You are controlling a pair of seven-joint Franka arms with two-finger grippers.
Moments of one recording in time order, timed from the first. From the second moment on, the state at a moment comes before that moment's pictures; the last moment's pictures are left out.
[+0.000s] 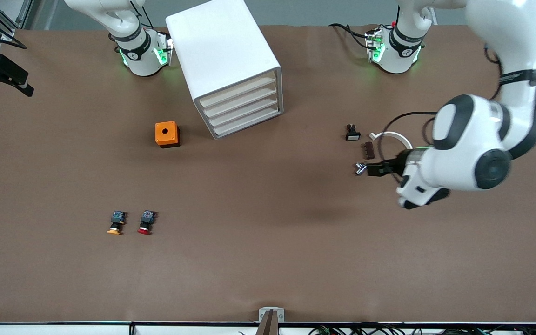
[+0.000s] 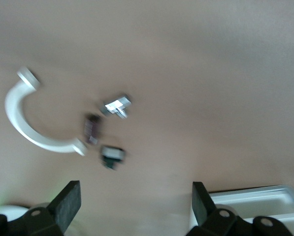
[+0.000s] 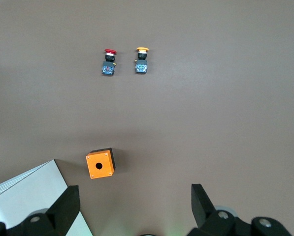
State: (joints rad) left arm -0.20 0.47 -0.10 -1.47 -0.28 1.59 -0.64; right arm 0.06 -0.19 -0.10 -1.67 0.00 1.50 -0.01
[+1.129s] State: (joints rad) left arm -0.36 0.87 -0.15 -1.40 -0.86 1.49 -2.03; right arm 0.06 -0.19 -0.10 -1.67 0.00 1.50 -0.01
